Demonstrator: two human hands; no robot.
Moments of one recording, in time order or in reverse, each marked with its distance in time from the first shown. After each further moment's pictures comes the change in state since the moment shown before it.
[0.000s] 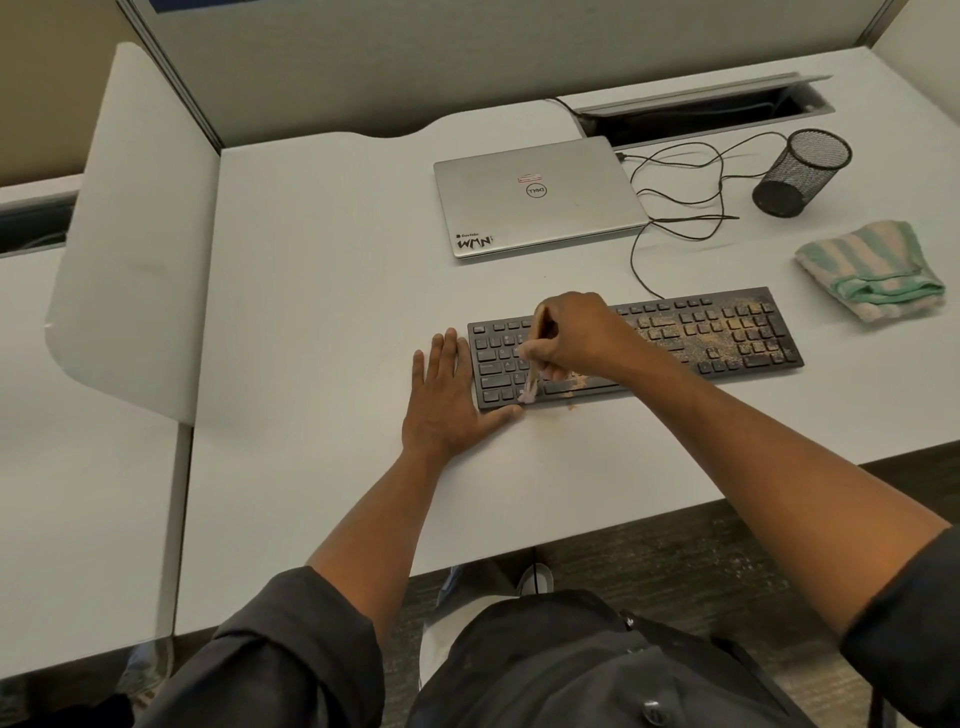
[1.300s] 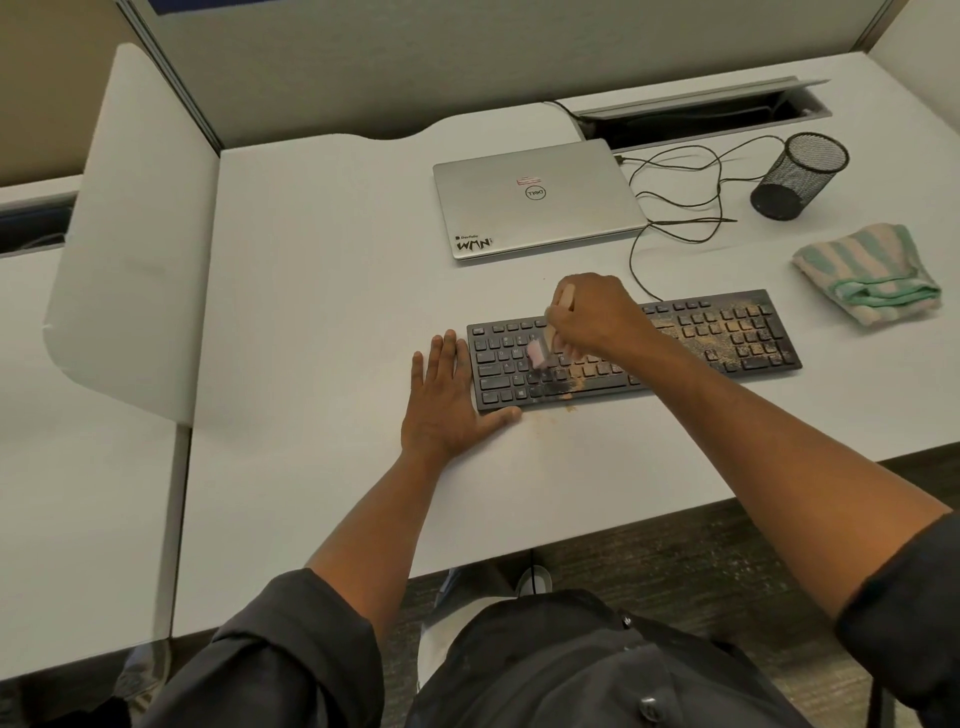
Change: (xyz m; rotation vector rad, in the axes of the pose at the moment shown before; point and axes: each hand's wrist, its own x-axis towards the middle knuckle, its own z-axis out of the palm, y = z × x) left_hand 0.001 0.000 0.000 -0.021 0.005 -0.008; right_hand 0.017 0.008 -0.011 -0.069 0.187 0.087
